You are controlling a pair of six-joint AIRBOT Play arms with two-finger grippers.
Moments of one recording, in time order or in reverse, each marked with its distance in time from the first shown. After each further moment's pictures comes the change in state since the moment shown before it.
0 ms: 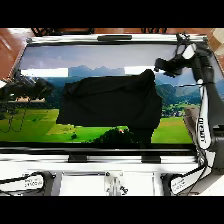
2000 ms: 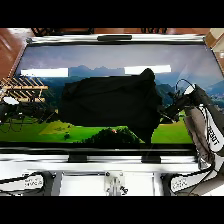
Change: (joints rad) left arm -0.005 0.002 -0.277 0.089 -0.132 0.100; right arm -0.159 0.065 -0.676 0.216 0.192 -0.159
